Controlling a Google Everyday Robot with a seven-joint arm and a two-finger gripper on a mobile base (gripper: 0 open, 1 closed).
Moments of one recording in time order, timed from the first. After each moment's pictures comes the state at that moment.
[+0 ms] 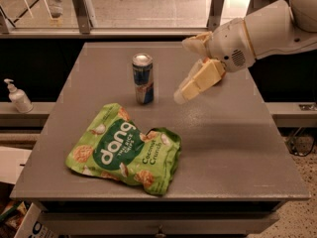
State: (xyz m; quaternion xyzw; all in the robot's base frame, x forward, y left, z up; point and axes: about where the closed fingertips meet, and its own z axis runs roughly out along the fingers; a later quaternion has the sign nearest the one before) arm 0.528 -0.055 0.947 -0.57 0.66 0.28 0.38
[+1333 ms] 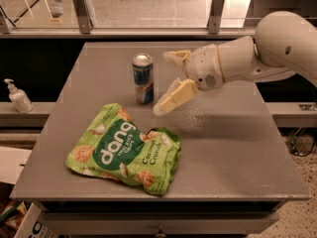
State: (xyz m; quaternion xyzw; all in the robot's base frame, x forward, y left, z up) arm 0.547 -0.012 0.901 -0.57 0.62 0.31 0.44
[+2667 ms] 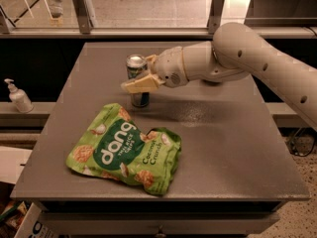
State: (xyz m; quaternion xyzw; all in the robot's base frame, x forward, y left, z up) arm 0.592 0.060 0.881 -0.56 0.60 0.35 0.45
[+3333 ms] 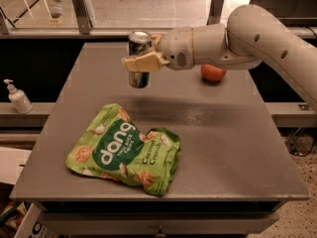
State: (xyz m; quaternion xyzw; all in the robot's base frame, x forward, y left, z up) arm 0.591 0.052 0.947 -0.52 0.58 0.37 0.49
